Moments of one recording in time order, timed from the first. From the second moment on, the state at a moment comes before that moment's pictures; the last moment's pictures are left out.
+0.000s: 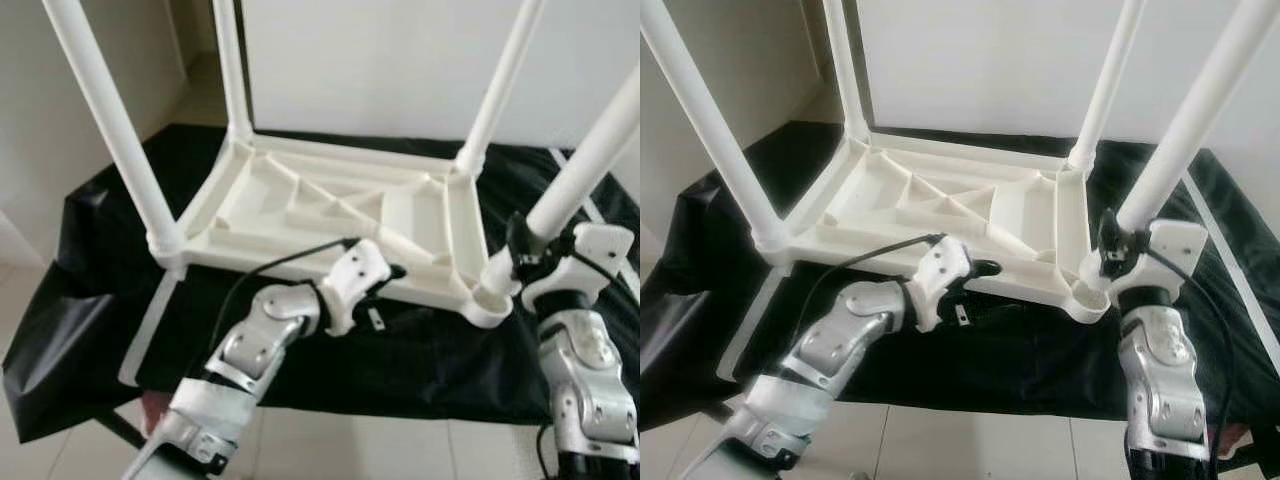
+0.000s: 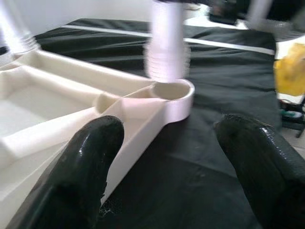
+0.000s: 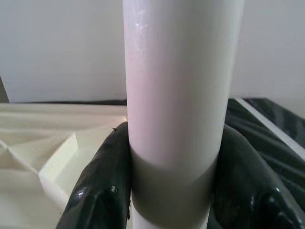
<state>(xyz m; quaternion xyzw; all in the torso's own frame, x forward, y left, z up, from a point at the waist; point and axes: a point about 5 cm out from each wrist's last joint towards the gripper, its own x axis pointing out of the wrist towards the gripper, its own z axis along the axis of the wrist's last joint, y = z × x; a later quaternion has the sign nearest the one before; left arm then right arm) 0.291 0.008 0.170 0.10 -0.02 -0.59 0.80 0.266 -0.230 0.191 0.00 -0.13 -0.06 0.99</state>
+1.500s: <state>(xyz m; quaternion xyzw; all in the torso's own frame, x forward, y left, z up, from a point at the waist) 0.287 0.009 0.181 0.10 -0.03 -0.60 0.80 0.263 -0.230 0.158 -0.06 -0.13 0.05 0.99</state>
